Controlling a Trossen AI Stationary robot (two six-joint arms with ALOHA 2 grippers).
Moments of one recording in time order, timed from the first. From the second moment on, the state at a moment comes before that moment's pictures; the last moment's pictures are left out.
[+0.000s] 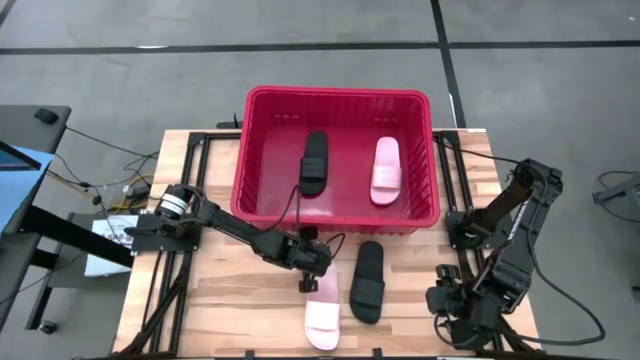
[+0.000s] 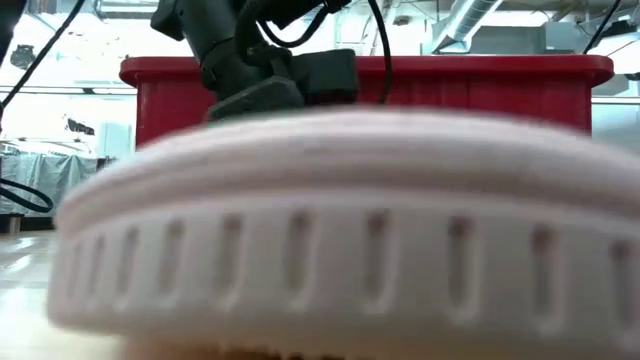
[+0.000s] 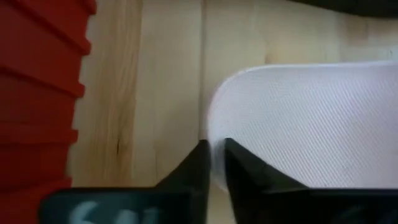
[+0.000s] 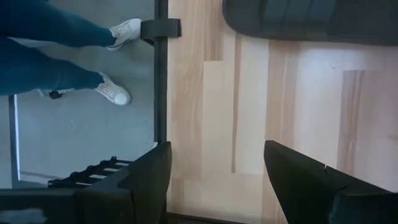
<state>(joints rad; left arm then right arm) -0.31 1.98 1.26 -0.35 -0.21 -0.26 1.03 1.43 1.31 -1.10 0.08 0.97</state>
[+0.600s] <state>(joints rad) -0.36 1.98 1.40 -0.58 -0.21 -0.34 1.03 1.43 1.31 -1.12 0.09 0.96</state>
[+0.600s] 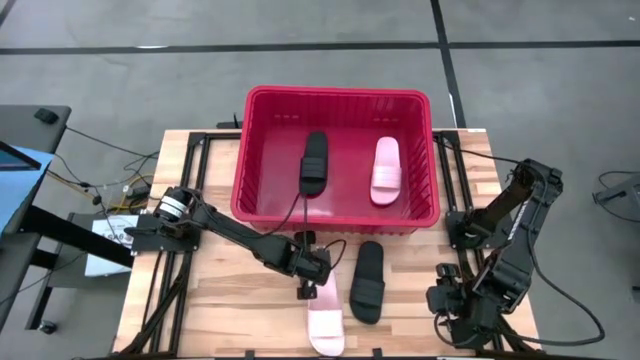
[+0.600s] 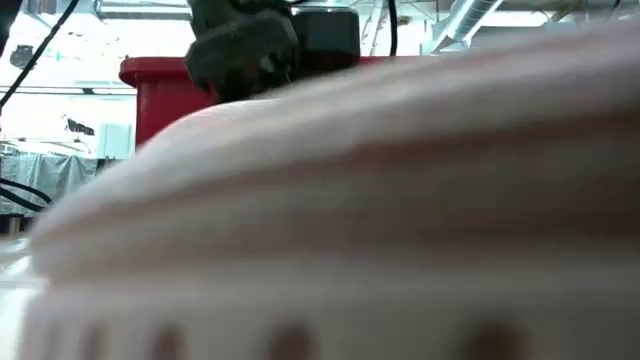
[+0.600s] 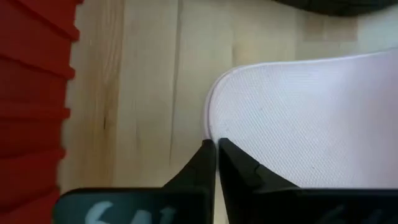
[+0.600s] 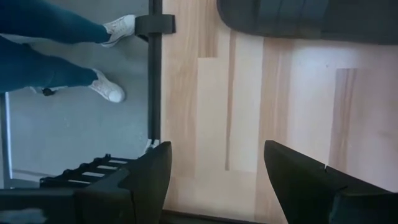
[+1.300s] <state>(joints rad) -0.37 1.98 1.68 -0.81 -0.34 -0.33 0.99 1.43 1.31 -0.96 0.14 0.78</state>
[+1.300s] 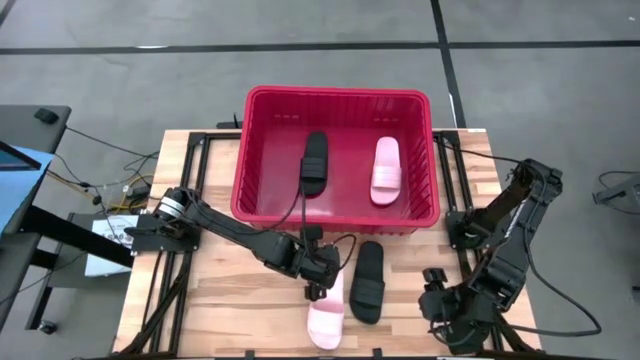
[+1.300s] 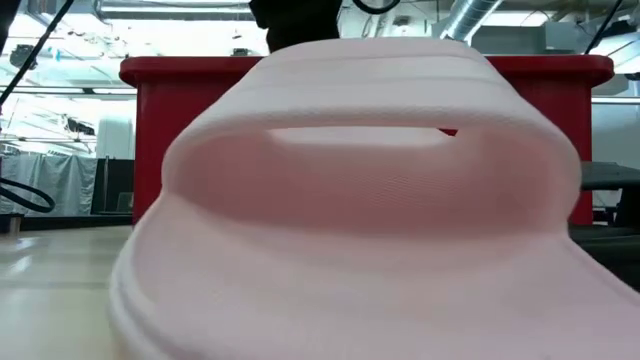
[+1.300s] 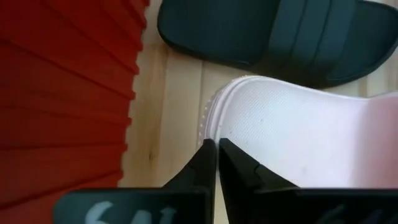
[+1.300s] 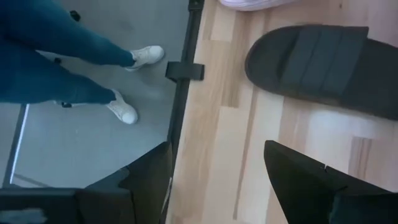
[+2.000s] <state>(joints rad) -0.42 1.97 1.73 -0.87 -0.39 -0.42 0.89 1.45 1.31 -0.86 0.16 0.47</state>
